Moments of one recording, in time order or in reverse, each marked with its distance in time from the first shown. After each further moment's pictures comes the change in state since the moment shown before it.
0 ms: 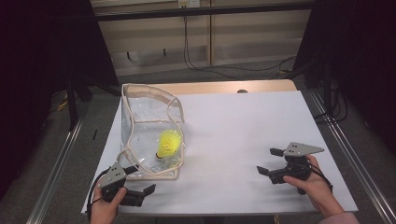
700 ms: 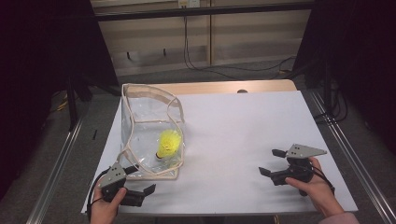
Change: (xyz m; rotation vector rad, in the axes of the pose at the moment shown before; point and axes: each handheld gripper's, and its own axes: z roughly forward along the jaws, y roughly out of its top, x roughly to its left) left arm -0.001 0.000 0.000 -0.002 -0.003 -0.005; right arm -0.001 -0.006 -0.004 -0.015 -0.011 0.000
